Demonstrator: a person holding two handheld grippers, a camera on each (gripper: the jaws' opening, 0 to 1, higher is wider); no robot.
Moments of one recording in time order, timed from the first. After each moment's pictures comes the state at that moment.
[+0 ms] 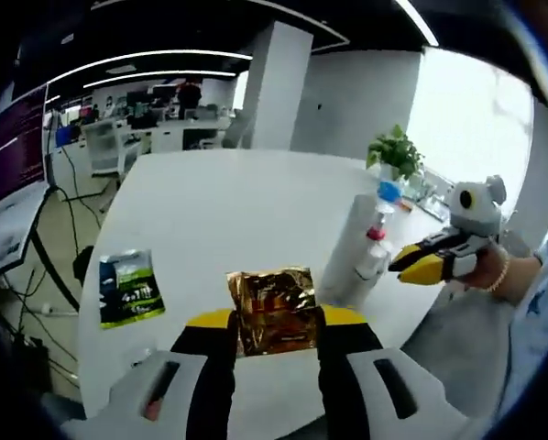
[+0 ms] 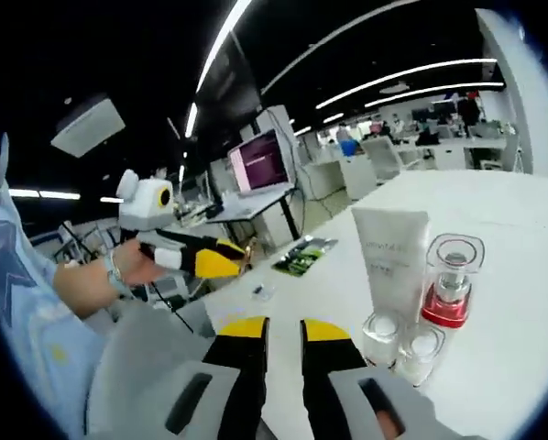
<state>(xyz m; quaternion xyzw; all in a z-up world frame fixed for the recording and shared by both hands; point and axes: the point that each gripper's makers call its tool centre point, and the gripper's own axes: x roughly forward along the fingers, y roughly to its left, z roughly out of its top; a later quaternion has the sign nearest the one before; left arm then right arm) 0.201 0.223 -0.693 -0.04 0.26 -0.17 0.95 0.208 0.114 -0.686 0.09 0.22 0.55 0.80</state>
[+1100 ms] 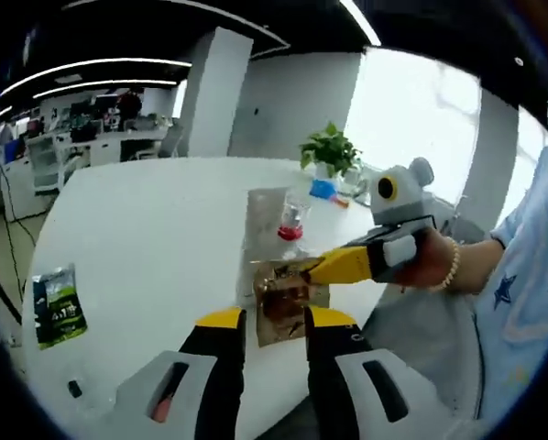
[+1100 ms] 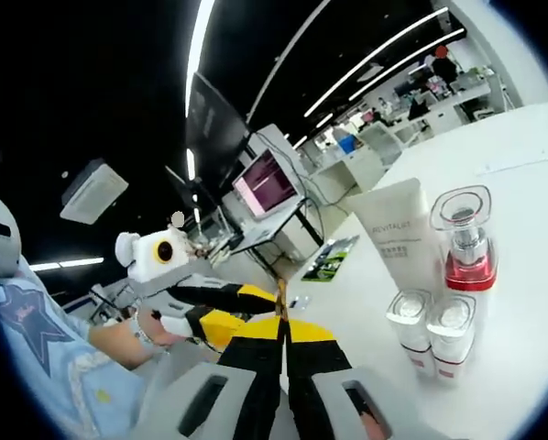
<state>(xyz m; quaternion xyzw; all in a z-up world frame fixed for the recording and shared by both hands) 0.188 0.158 -0.699 -0.09 0.25 -0.30 0.92 0.193 0.118 -0.692 0.19 0.28 0.57 0.75</state>
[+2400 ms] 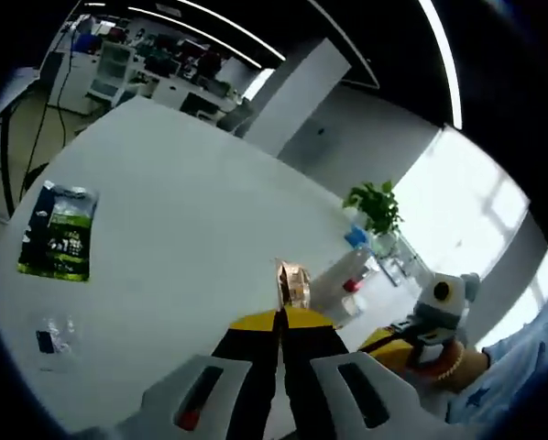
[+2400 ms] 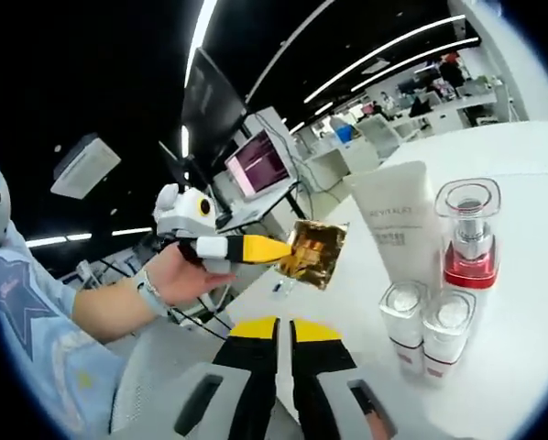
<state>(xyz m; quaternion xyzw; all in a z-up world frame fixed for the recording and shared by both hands) 0.256 0.206 -0.717 -0.27 0.28 -0.18 0.90 0.194 0.121 -0.714 0.12 0.30 0.57 0.76</state>
